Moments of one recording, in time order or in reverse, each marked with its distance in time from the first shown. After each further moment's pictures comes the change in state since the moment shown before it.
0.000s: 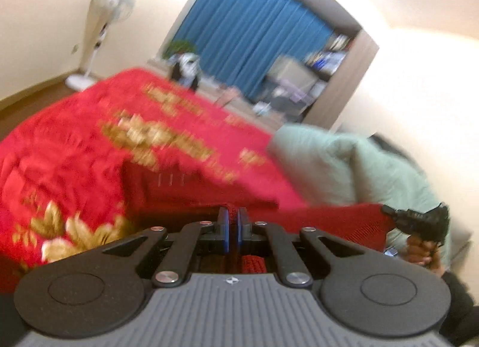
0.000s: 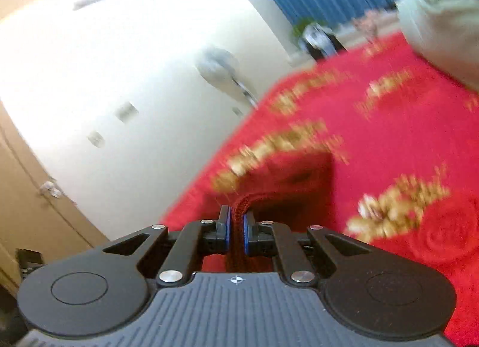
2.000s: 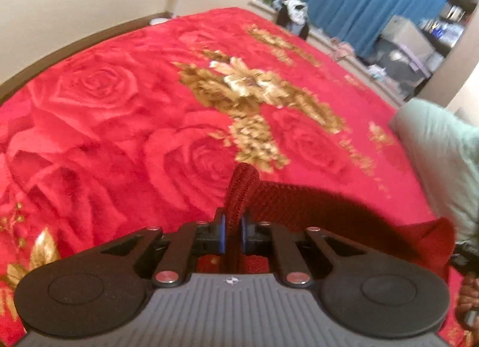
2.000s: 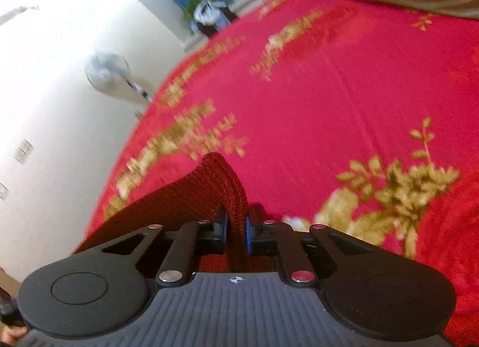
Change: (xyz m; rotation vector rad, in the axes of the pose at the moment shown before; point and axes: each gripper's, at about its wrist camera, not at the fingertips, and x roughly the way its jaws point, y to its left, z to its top) left arm 0.295 0.146 0.020 -0.124 0.259 0.444; right arm 0.229 -0.194 -0.011 0.293 0.057 -0.381
